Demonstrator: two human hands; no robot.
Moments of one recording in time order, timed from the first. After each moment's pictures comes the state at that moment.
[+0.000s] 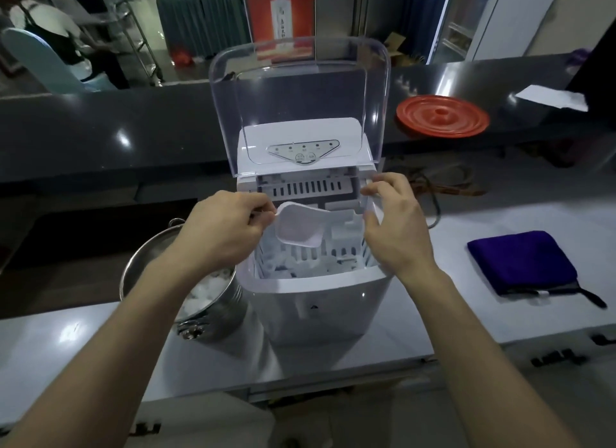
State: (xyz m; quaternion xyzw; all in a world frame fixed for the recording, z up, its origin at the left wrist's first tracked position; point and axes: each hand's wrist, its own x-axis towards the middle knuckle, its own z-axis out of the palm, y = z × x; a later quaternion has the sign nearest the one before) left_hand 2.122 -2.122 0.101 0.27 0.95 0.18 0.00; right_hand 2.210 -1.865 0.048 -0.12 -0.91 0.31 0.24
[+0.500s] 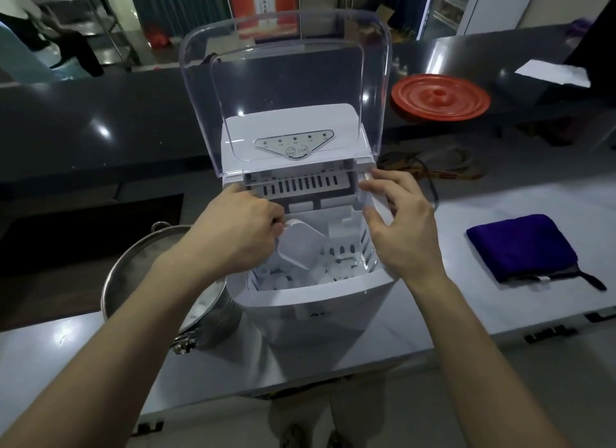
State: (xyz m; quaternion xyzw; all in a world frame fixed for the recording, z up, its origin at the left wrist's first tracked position) left_hand 2.107 -2.091 0.098 0.38 0.92 -0.02 0.01; right_hand 2.213 -1.862 0.039 -0.13 -0.87 0.39 0.27
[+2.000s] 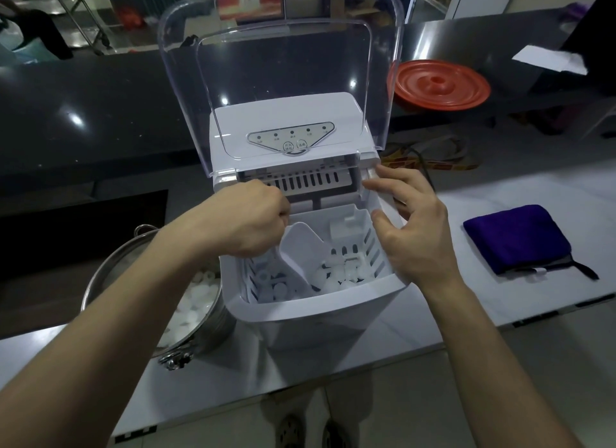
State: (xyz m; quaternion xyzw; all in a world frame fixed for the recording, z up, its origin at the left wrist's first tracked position) left_hand 2.082 -2.074 0.110 0.39 0.91 0.00 0.14; right_hand 2.218 -1.862 0.040 -0.15 -0.86 0.41 0.25
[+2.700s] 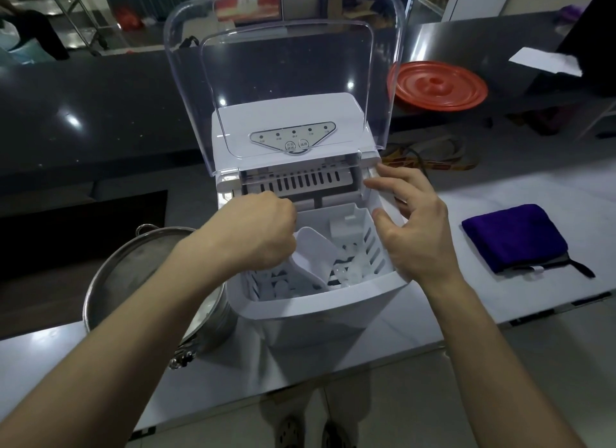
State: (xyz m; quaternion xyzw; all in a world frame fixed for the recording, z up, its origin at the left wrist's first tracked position) left_hand 2.097 -2.068 0.092 0.39 0.92 -0.04 0.10; right_hand 2.217 -1.861 0.037 -0.15 -0.87 0.39 0.26
